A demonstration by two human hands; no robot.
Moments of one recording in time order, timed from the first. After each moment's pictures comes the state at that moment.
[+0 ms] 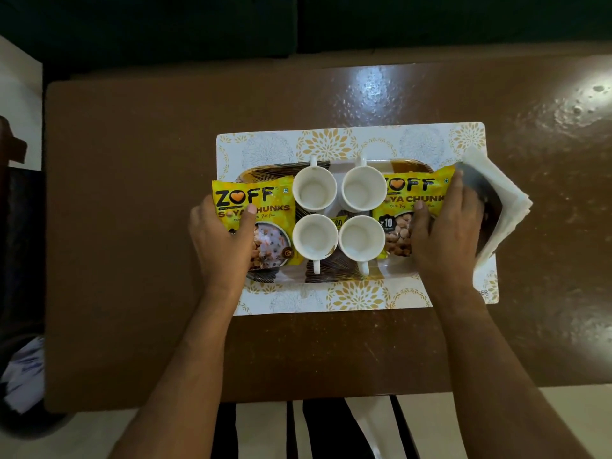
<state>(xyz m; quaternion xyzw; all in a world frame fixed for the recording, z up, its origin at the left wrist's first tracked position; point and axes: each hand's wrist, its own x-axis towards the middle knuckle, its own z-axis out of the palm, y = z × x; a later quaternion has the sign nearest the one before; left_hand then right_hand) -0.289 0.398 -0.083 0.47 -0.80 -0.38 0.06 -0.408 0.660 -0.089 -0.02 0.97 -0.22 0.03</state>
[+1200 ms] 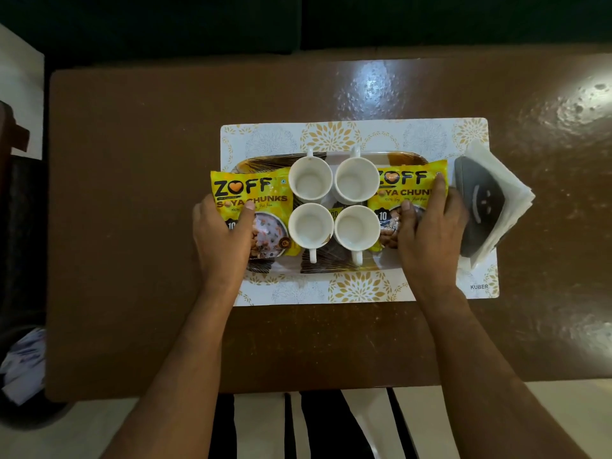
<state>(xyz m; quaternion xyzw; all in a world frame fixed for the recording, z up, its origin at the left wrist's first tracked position) -0.278 0.395 -0.091 0.47 -0.79 -0.39 0.06 -0.389 0.649 -0.102 -0.03 0.98 -0.21 0.03</state>
